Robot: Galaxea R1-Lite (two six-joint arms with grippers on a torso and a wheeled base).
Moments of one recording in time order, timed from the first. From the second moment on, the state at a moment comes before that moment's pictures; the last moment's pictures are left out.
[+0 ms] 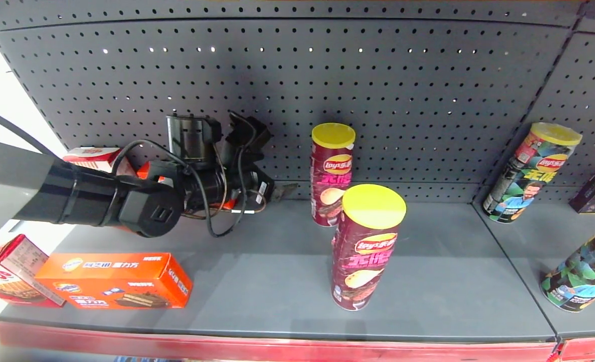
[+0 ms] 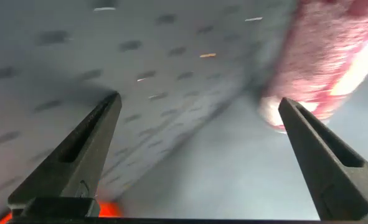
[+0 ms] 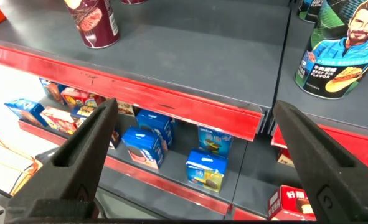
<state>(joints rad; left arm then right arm) -0.36 2.00 -1.27 -0.52 -0.21 0.35 0.36 0.00 0.00 0.00 0.01 -0.01</state>
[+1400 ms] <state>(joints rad) -0.50 2.06 -1.25 -0.68 0.03 0.38 0.36 0.00 0.00 0.00 0.01 -0.01</state>
